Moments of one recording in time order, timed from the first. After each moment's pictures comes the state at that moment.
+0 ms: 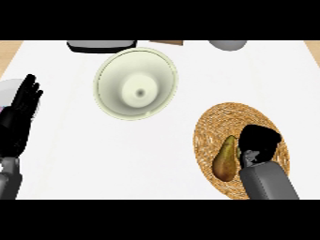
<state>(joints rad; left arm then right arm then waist) -0.13 0.38 0.01 -1.53 0.11 0.17 0.10 -0.23 -0.08 0.17 -1.40 1.37 0.73 0.91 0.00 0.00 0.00</state>
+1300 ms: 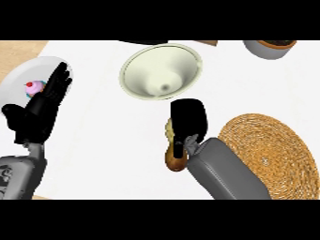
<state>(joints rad) -0.25 0.29 -0.03 -1.51 0.04 0.08 0.12 -0.58 -0.01 0.52 -1.28 1.01 0.35 0.78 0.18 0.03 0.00</state>
